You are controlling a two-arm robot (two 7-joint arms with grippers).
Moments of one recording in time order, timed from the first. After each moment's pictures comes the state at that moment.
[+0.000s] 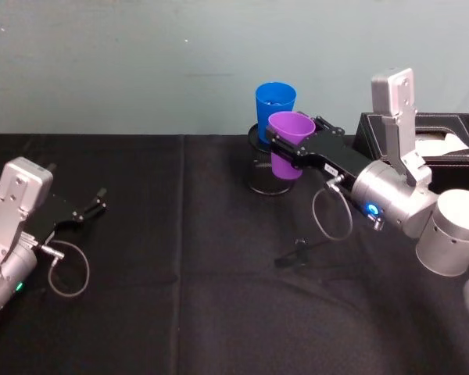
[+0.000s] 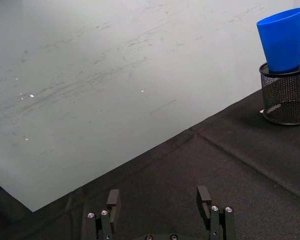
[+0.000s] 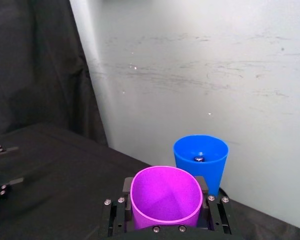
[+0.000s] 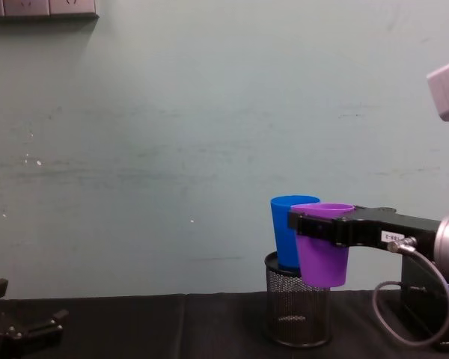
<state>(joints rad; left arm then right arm) -0.20 0.60 0.45 -1.41 -0.25 -0.12 0.03 0.46 0.30 -0.38 -1.26 0.41 0.03 0.41</state>
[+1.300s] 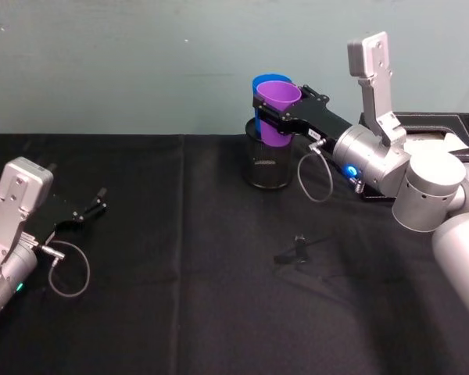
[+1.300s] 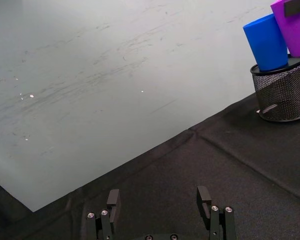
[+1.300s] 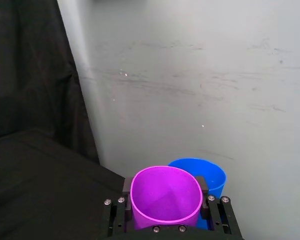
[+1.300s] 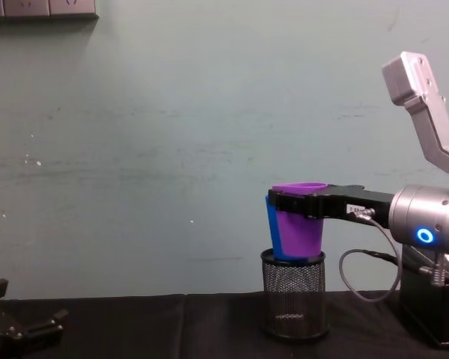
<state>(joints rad) -0.20 0.60 0.45 -1.41 -0.25 -0.12 0.03 0.66 0.19 -0.38 -0.99 0.34 -0.02 0.44</state>
